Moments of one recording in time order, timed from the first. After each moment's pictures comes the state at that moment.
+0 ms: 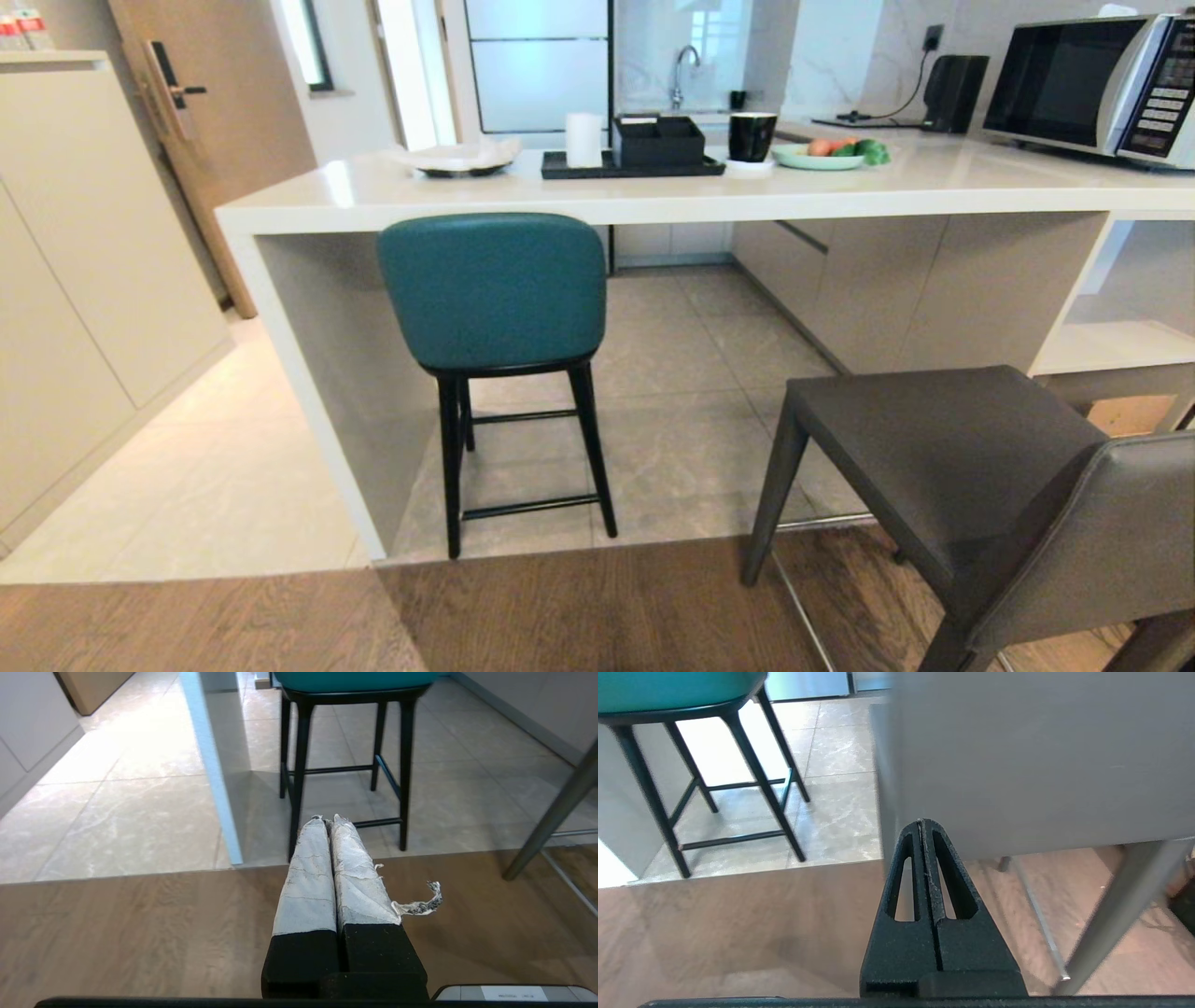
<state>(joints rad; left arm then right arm) 0.00 0.00 -0.03 0.07 -0.02 0.03 0.00 0.00 -0.02 0.04 0.00 0.00</state>
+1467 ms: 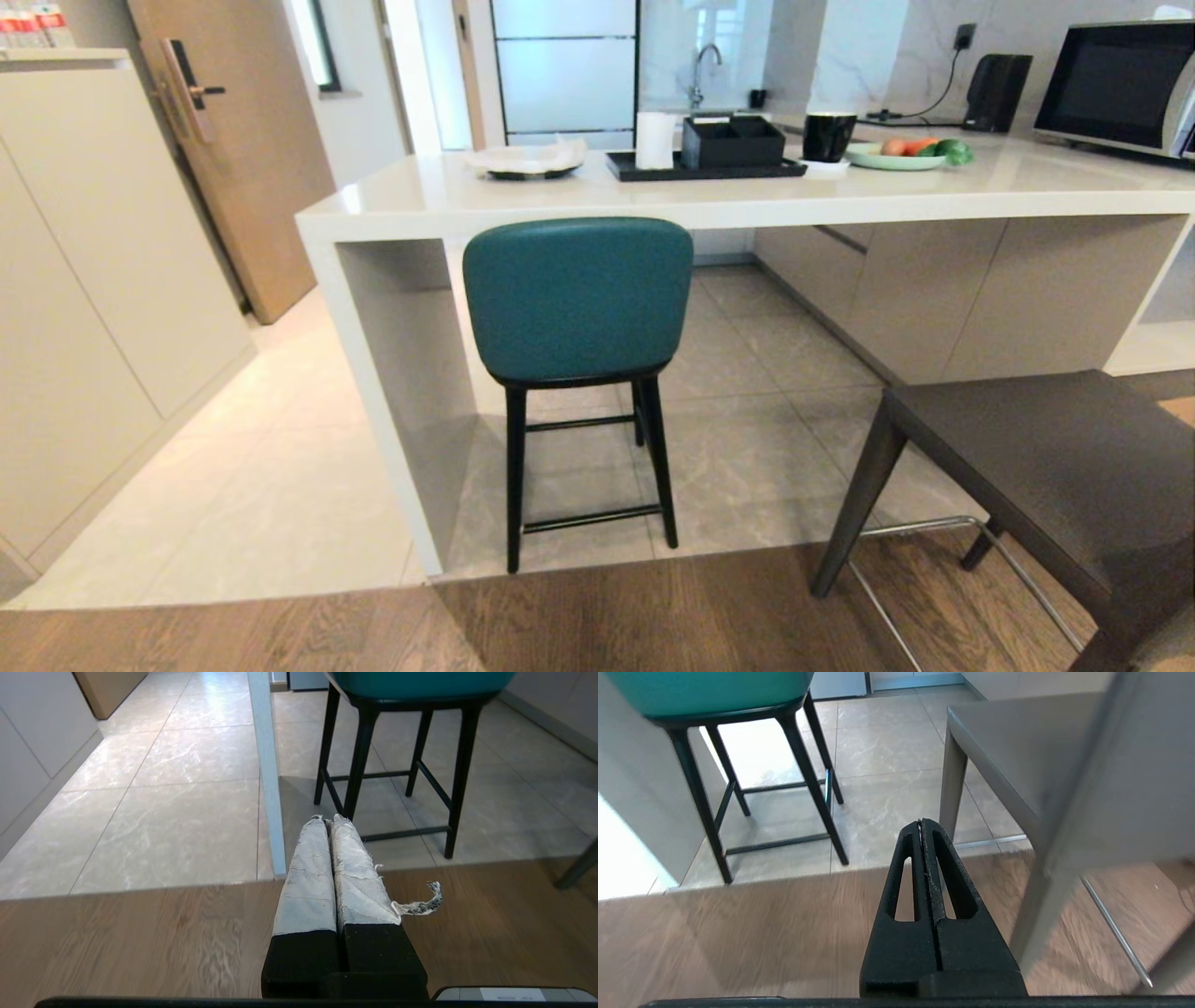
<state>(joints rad) 0.00 0.00 -0.03 0.06 -0.02 0.02 0.00 0.00 -0.02 0.04 -0.01 0.01</state>
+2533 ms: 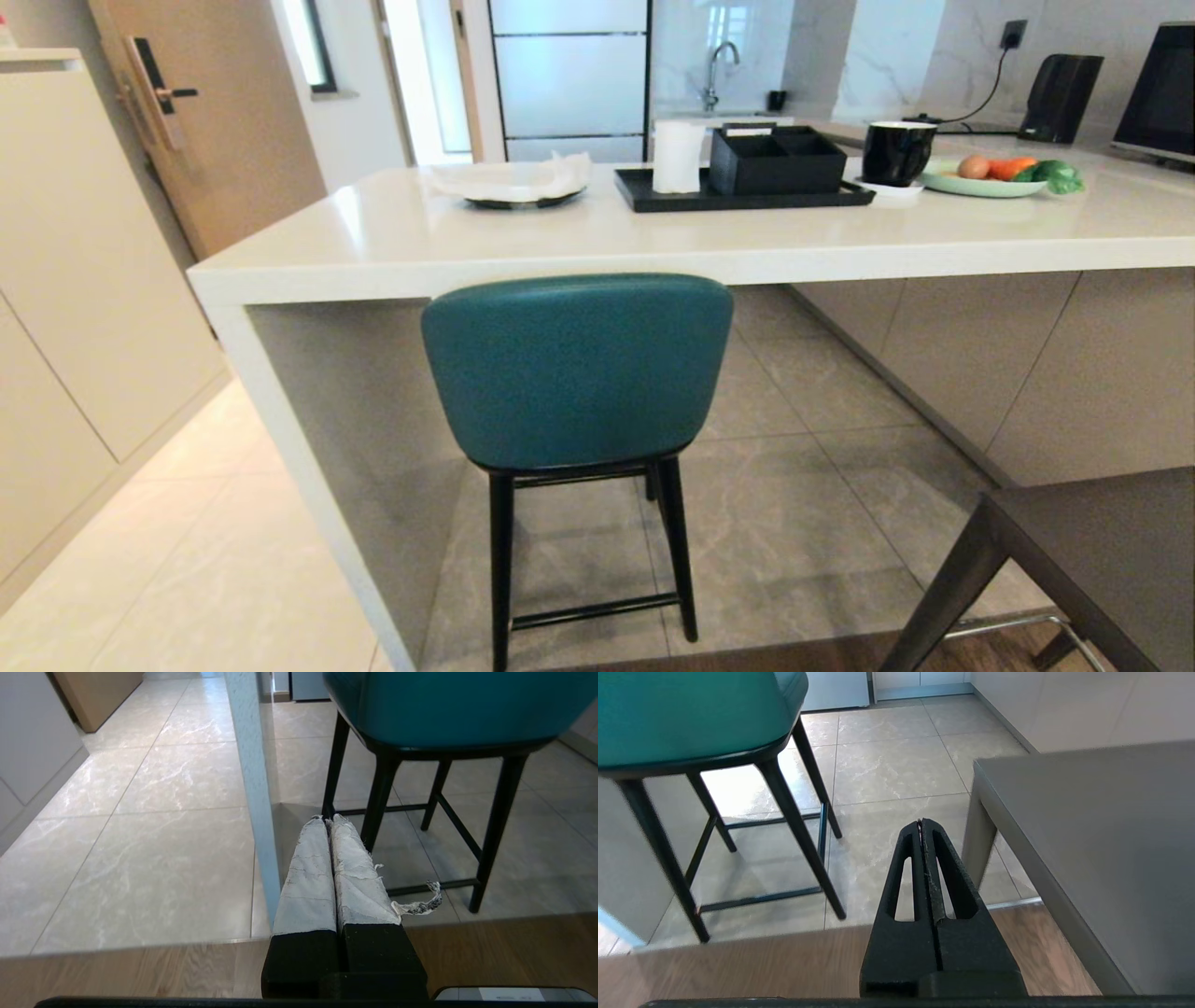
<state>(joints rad) 0.00 0.00 -0.03 0.06 -0.02 0.02 0.00 0.00 -0.02 0.04 -0.01 0.01</state>
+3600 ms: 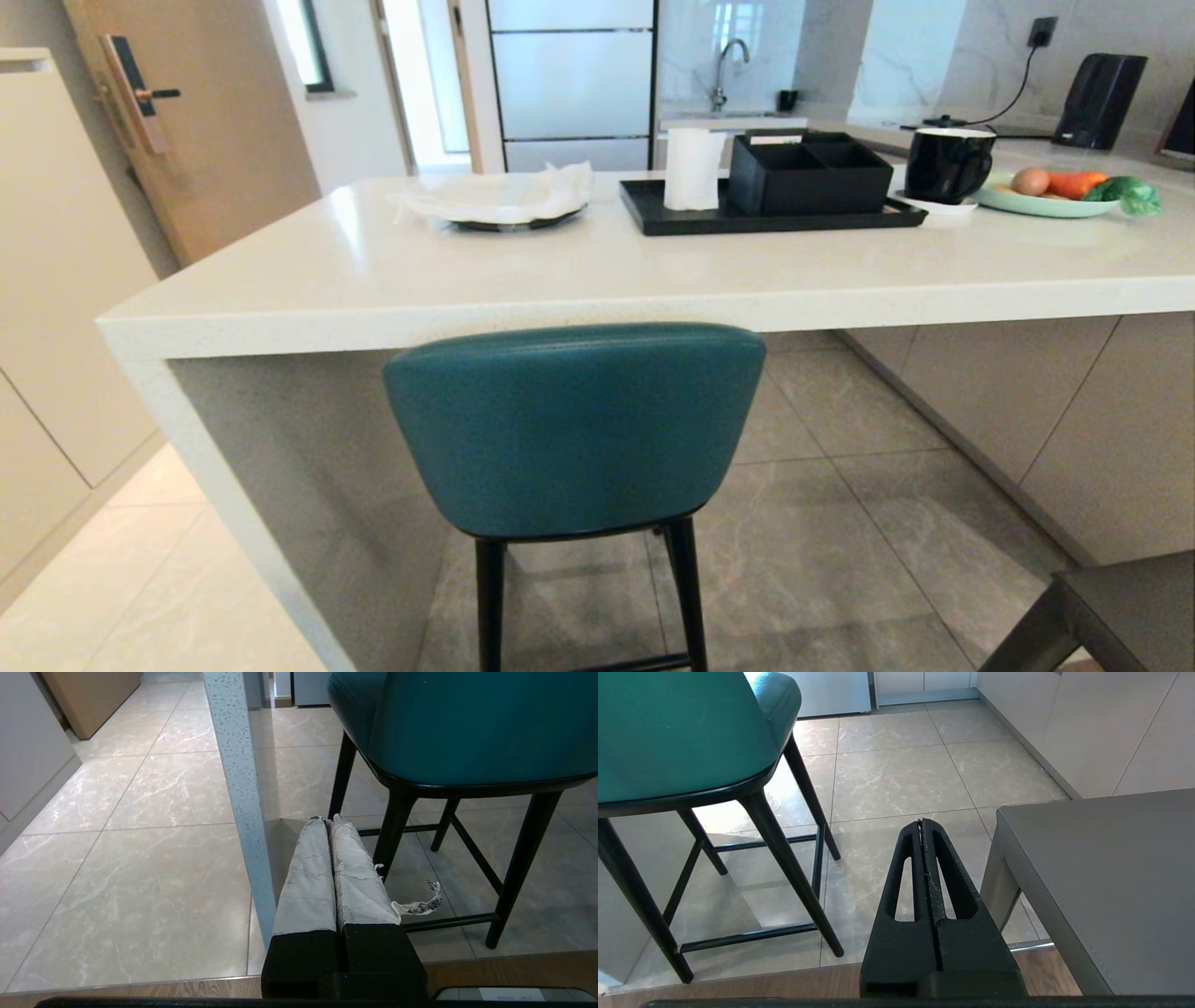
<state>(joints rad) 0.00 0.00 -0.03 0.06 -0.02 0.02 0.00 0.00 -0.02 0.04 -0.01 0.01</state>
